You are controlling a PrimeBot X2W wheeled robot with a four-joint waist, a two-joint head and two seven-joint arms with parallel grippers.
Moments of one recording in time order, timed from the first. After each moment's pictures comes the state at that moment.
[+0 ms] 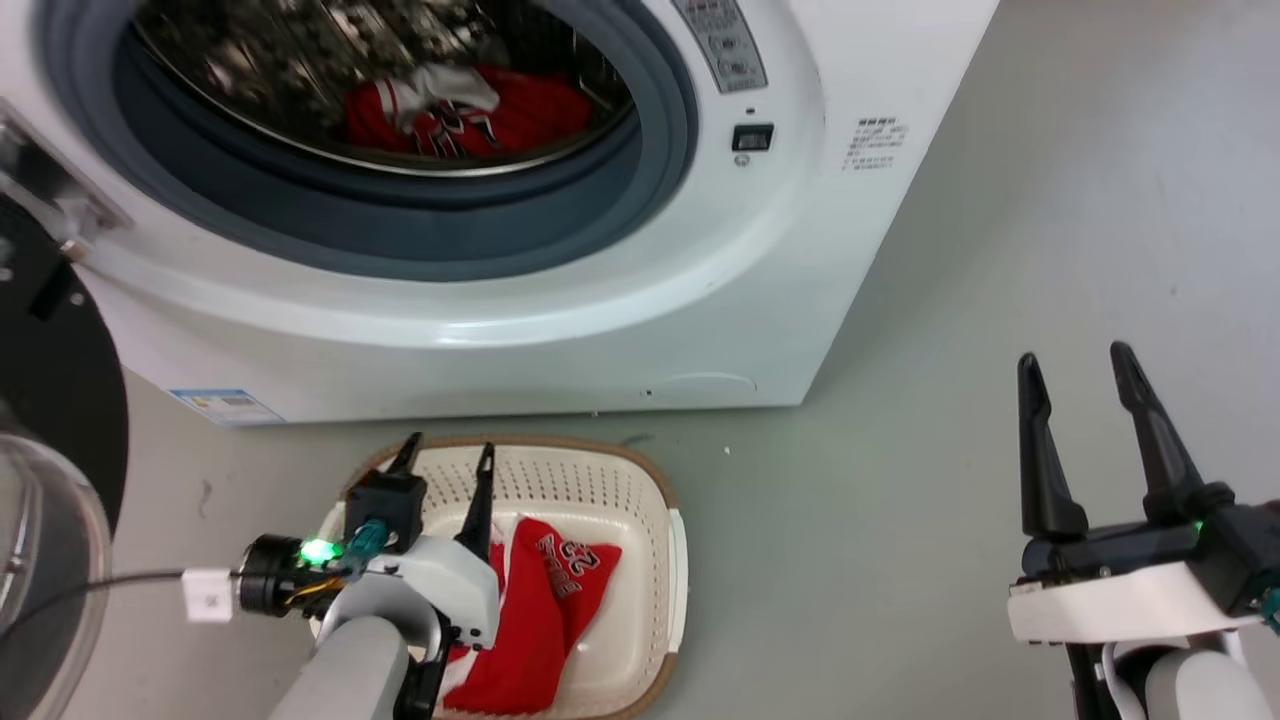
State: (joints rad) left arm -0.39 0.23 -0.44 0.64 -0.34 0.09 -0.26; right arm -0.08 -0.05 -0.01 -0.07 0.08 0.13 -0.26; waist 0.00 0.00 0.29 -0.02
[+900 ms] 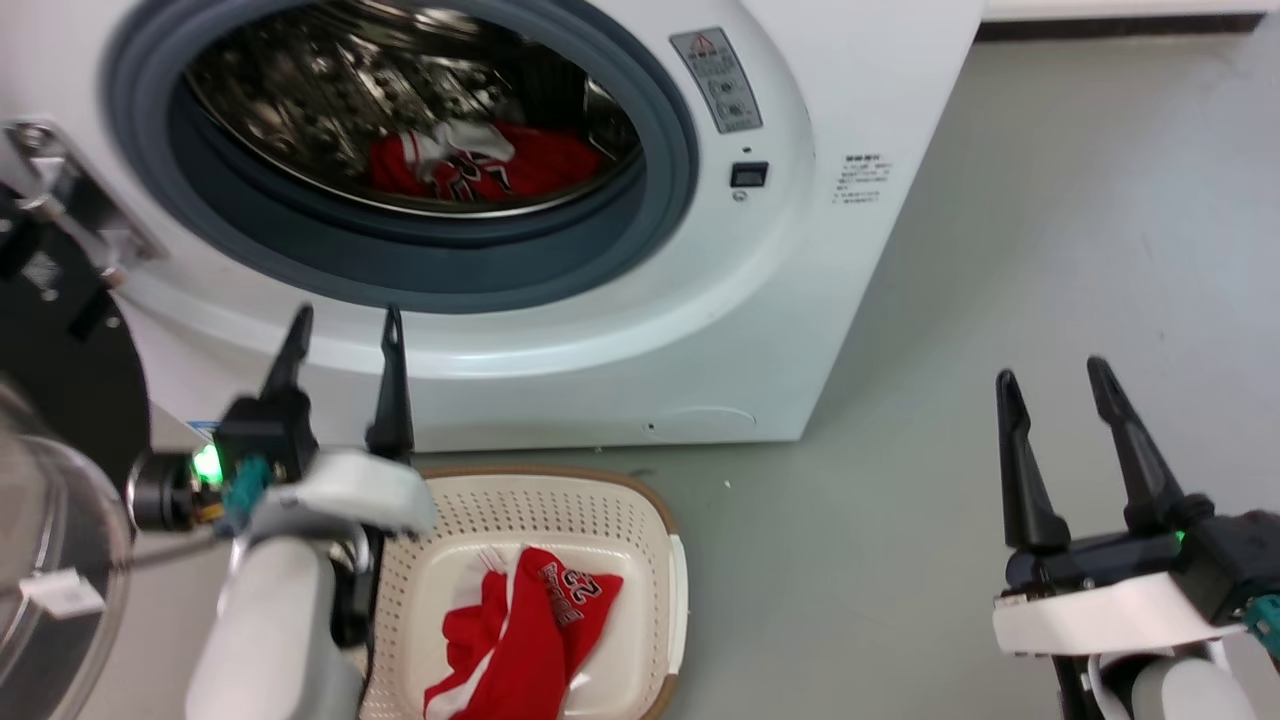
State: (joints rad) left arm -0.32 0.14 -0.05 0.30 -0.11 0.02 -0.26; right arm -0.04 -0.05 0.01 -0.07 0.09 0.13 -0.26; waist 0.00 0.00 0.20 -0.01
